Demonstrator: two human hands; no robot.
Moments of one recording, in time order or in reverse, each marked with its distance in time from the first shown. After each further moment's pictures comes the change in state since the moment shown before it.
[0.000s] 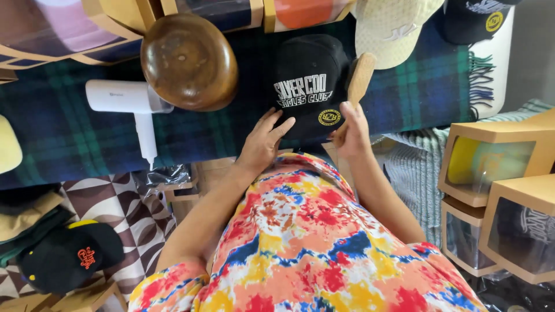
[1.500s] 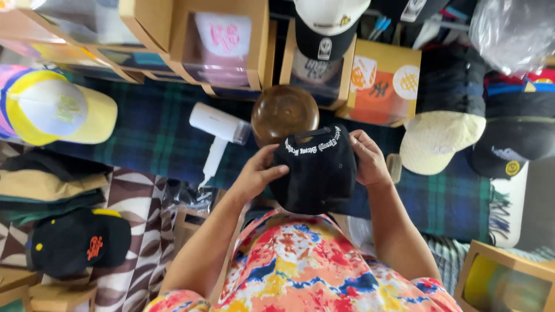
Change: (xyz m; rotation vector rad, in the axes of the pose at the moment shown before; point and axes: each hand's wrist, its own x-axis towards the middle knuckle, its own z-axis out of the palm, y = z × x) left_hand -0.007 -0.007 -0.182 -0.984 0.212 -0.649; right_hand 0.043 -0.037 0.156 -0.151 -0.768 -0.079
